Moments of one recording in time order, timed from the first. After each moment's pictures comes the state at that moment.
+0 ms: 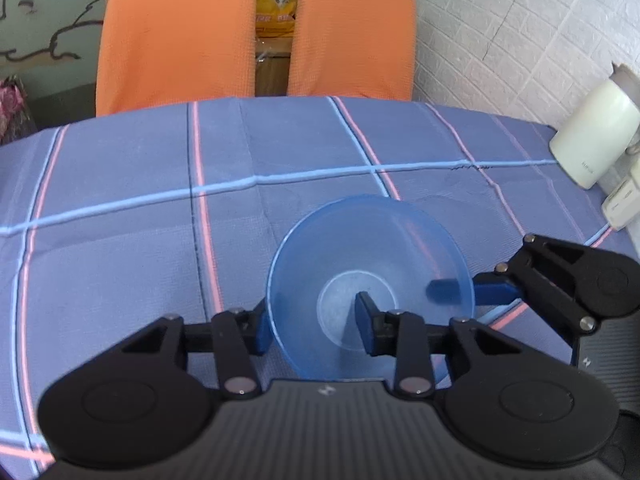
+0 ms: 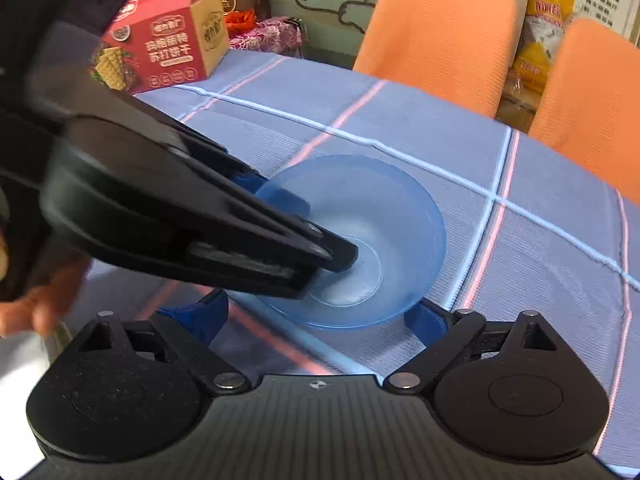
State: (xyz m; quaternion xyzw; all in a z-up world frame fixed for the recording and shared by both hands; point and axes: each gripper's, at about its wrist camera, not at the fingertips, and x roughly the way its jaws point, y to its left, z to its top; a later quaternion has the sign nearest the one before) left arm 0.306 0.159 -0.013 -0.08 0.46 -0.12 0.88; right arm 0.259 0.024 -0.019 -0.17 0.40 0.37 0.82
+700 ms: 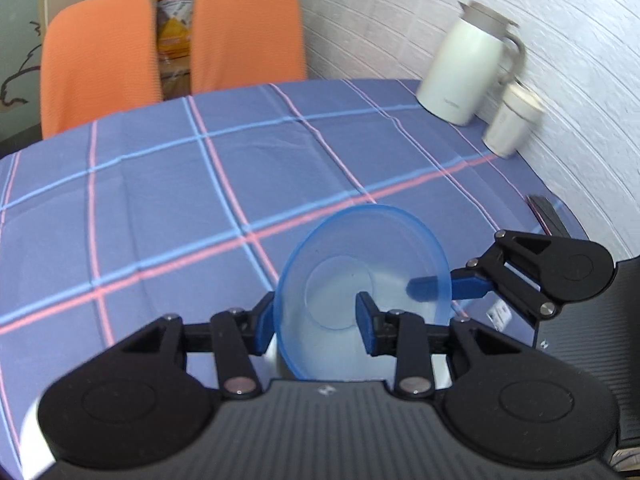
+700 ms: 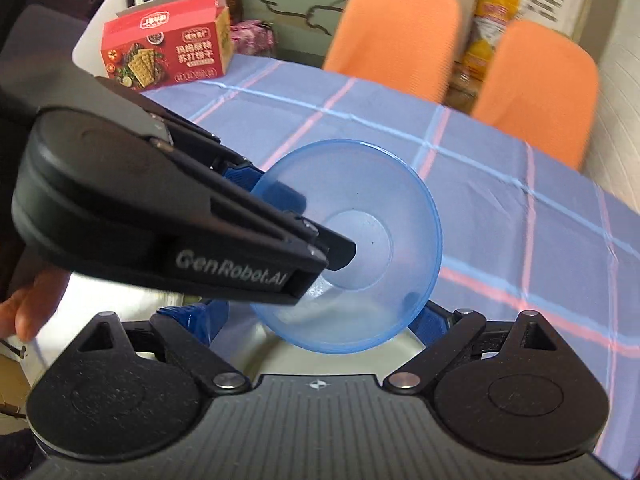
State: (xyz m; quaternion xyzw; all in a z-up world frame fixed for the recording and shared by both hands) left arm 0.154 0.029 0.037 -0.02 0.44 -0.20 0.88; right arm 0.139 -0.048 0.041 -0.16 0.42 0.30 0.84
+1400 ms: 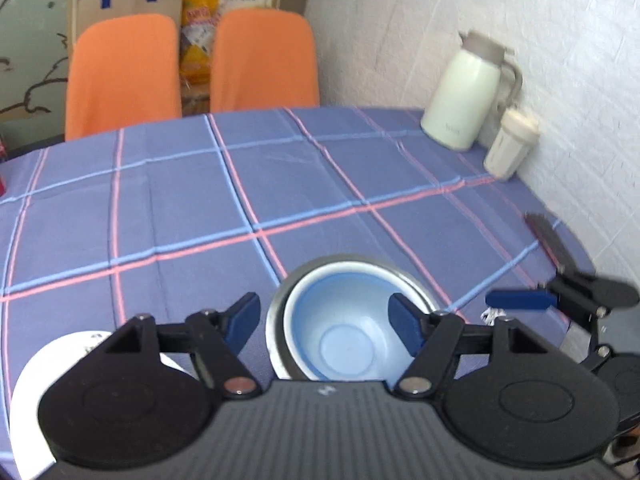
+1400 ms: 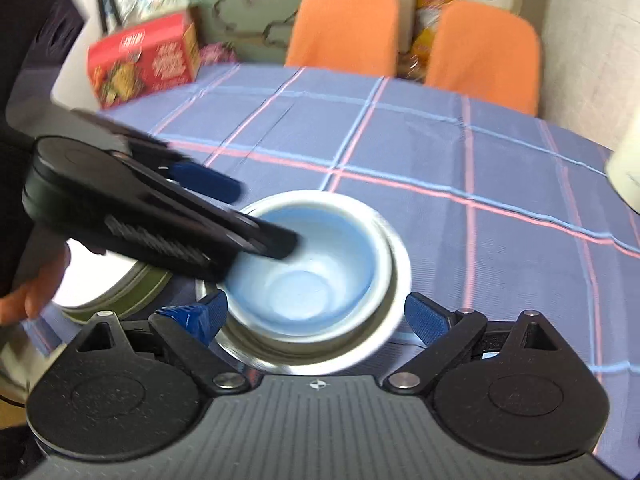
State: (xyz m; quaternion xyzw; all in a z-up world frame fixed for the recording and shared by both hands) left arm 0.105 0.044 0.040 -0.05 0.37 -0.17 0.91; right arm 0.081 -0.123 0.022 -0.09 0.39 0.26 0.88
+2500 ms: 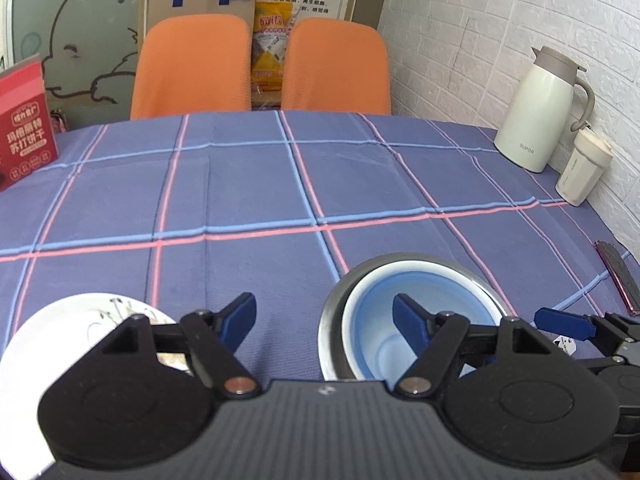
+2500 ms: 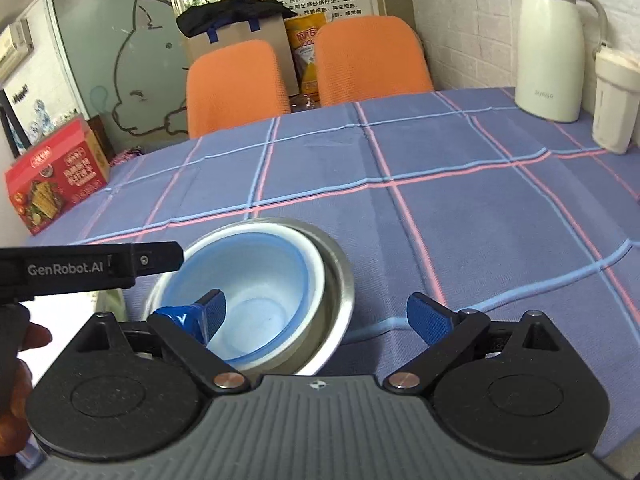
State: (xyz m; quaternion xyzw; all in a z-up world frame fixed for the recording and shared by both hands) left arm 0.118 0.043 -0.003 -0.05 0.36 -0.06 0.93; right arm 0.073 -0.144 -0.017 0.05 0.34 0.12 0.93
